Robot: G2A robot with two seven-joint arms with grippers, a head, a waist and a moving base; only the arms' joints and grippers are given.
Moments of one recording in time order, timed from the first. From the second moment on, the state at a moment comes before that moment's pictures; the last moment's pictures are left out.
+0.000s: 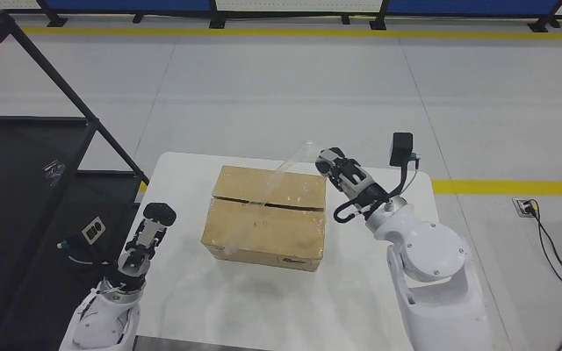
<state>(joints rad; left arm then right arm) 1.30 -1.21 -1.66 -1.55 -0.16 -1.00 -0.39 -0.93 -1.50 1.37 -1.88 -0.17 0.44 0.48</state>
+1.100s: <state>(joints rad) 1.27 -1.21 -1.46 -1.59 -0.42 -0.77 -0.55 -0.91 -1.53 1.27 -2.11 0.14 0.47 0.20</state>
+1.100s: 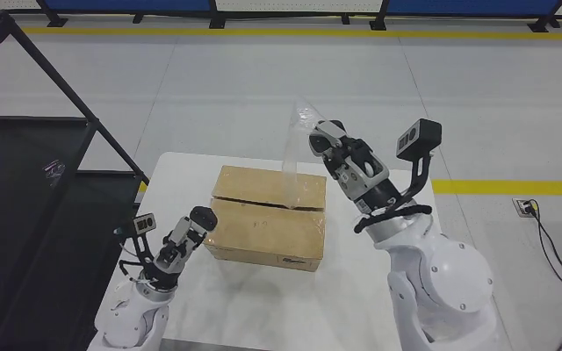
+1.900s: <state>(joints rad) 1.07 -1.26 -1.17 -1.40 -0.56 -0.81 -0.65 -0.82 -1.55 1.14 -2.24 0.15 0.60 0.09</state>
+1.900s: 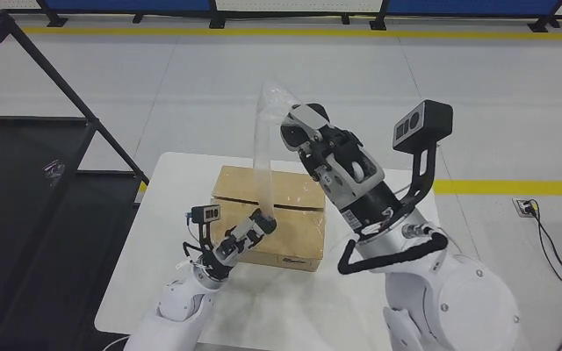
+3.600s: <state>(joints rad) 1.19 -1.17 -1.65 -1.57 -0.28 -0.66 -0.82 -0.89 -1.42 1.33 -2.01 -0.22 1.01 0.65</state>
